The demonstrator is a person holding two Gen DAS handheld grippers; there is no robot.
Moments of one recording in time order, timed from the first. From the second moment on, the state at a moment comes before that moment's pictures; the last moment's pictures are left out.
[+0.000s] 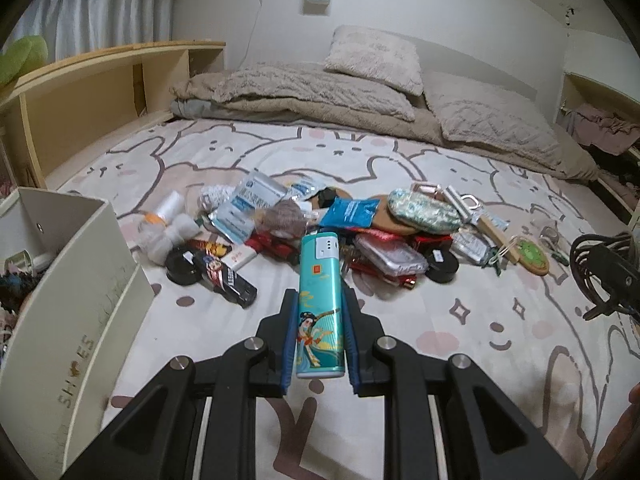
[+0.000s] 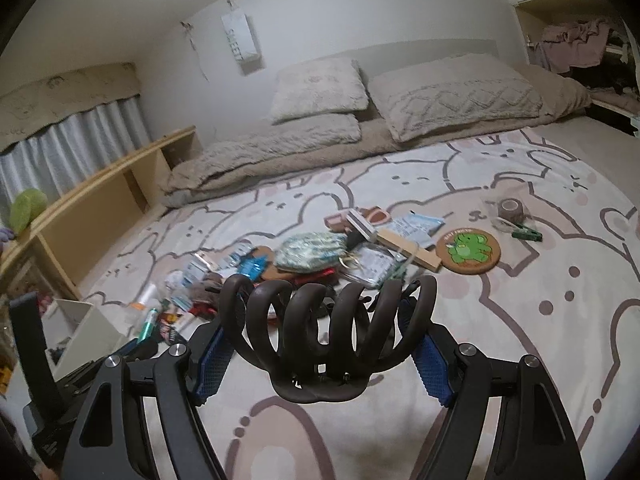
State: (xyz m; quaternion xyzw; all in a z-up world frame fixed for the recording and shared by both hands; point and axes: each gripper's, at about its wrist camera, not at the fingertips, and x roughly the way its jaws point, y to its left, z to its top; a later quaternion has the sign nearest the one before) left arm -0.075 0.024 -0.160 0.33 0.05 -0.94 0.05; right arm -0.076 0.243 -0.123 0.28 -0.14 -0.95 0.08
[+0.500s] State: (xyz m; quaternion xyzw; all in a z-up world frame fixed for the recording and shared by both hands) left arm -0.044 0.028 -0.113 0.28 0.04 -0.96 0.04; right arm -0.048 0.240 -0.097 0.25 -0.15 -0.95 0.11
